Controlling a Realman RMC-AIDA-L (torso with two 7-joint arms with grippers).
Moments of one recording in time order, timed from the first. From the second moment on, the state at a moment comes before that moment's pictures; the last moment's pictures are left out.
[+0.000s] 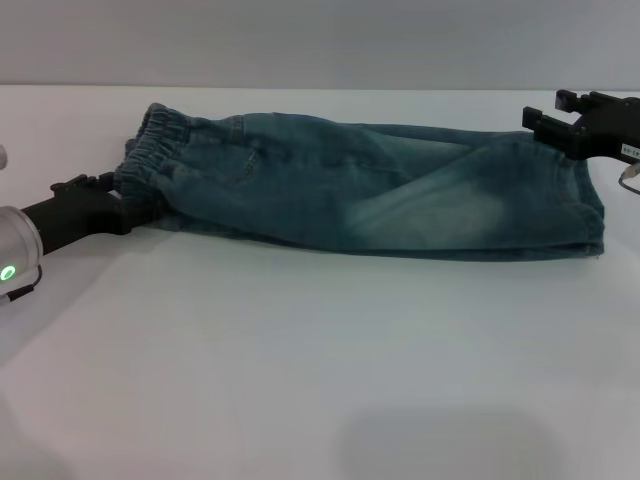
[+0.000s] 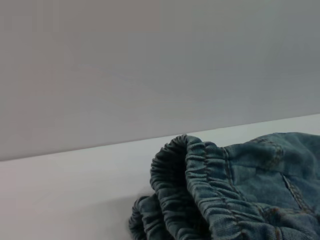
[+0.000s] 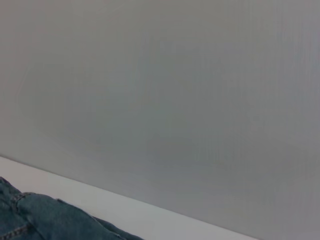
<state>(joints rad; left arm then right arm) -0.56 -2.06 0.63 0.41 1.85 0.89 -1.25 0.62 2.04 -0.57 -0.53 -1.86 -1.02 1.28</state>
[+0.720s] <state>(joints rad) -0.55 -2.06 0.63 0.40 1.83 0.91 -1.26 0.59 2.04 -0.57 -0.54 -1.85 -1.02 1.28</state>
